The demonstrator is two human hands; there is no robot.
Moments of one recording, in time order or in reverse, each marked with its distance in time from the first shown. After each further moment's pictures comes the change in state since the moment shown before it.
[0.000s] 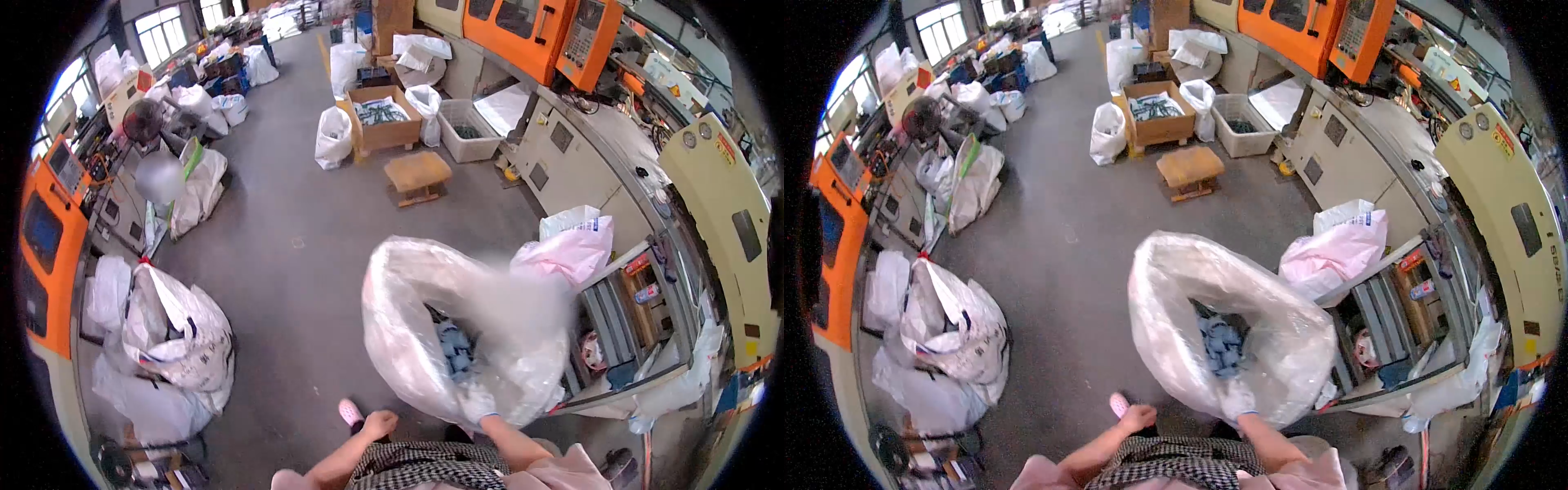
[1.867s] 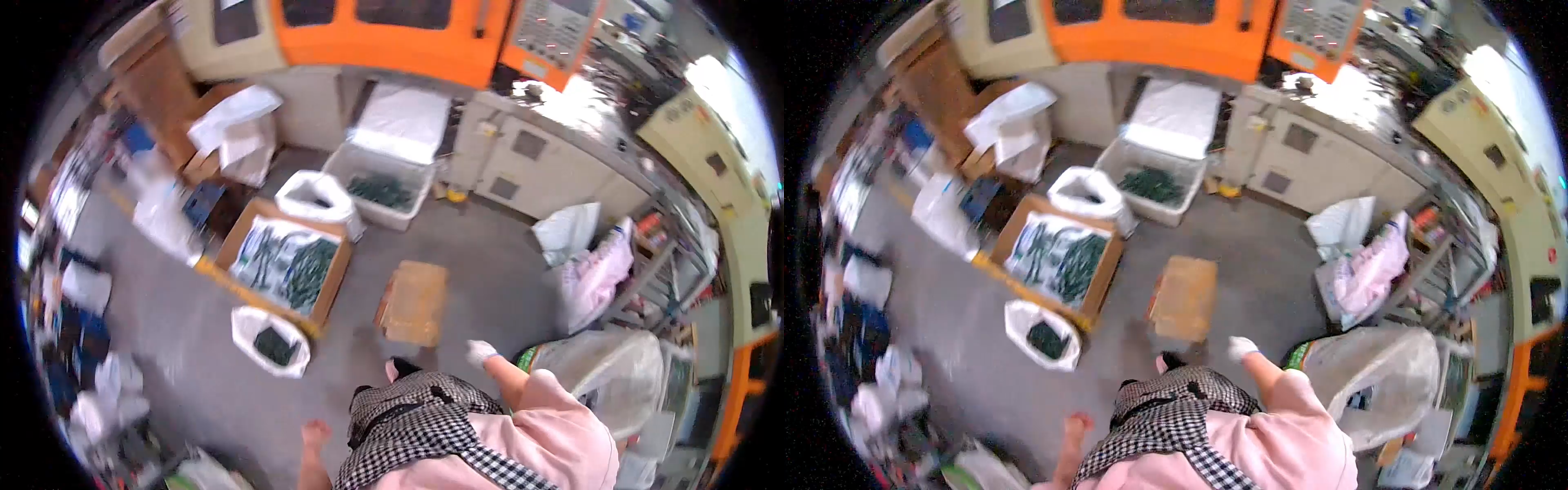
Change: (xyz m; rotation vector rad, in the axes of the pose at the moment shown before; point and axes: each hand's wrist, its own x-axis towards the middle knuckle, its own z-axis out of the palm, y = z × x) left_hand 0.863 0.391 -0.968 0.276 -0.121 -0.200; right_hand 0.871 -0.392 -0.357 0.387 -0.020 0.538
